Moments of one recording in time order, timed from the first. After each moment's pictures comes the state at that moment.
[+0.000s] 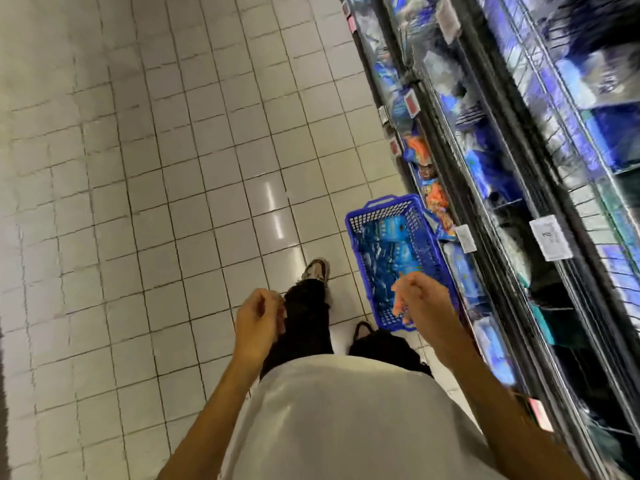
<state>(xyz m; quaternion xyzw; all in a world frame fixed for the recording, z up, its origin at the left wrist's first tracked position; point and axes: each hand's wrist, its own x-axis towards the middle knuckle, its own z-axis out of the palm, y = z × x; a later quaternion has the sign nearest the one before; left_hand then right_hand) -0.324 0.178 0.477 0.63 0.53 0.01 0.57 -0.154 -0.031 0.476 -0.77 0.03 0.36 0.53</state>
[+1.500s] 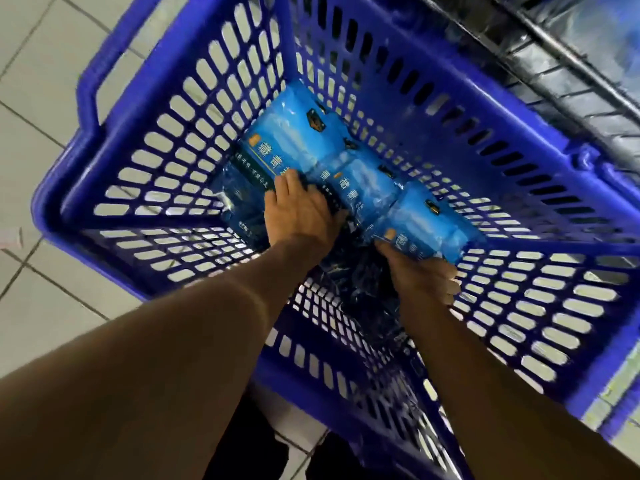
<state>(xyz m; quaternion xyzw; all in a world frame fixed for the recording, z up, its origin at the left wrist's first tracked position) 0.031 0.060 -0.268 0.96 -0.04 -0.27 0.00 -0.052 -0.077 -0.274 -0.66 0.65 0.23 0.28</state>
